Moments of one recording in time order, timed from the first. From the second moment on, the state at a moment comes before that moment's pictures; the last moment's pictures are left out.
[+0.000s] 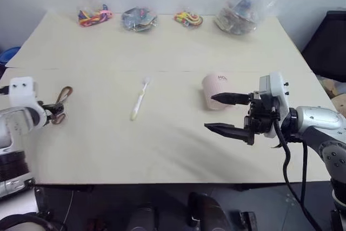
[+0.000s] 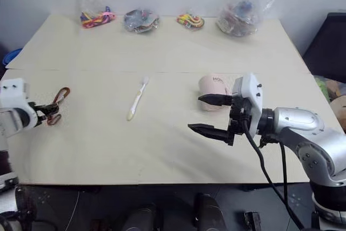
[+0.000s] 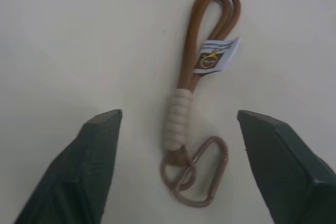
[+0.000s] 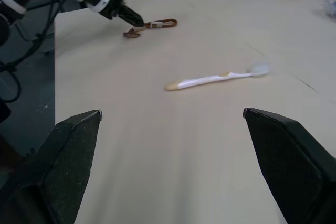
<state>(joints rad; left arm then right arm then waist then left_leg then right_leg) -0.51 0.80 0.51 0.03 -0.23 1.29 -0.17 -0.38 -0.82 -0.15 -0.50 0.87 0.76 0.83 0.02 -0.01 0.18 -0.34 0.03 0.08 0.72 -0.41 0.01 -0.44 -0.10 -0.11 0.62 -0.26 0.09</state>
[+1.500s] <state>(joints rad) -0.69 0.87 0.08 -0.31 -0.70 0.95 -0.92 -0.94 -0.41 0.03 0.44 0.30 0.80 0.56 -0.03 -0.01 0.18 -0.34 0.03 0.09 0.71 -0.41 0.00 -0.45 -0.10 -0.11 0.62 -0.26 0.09</state>
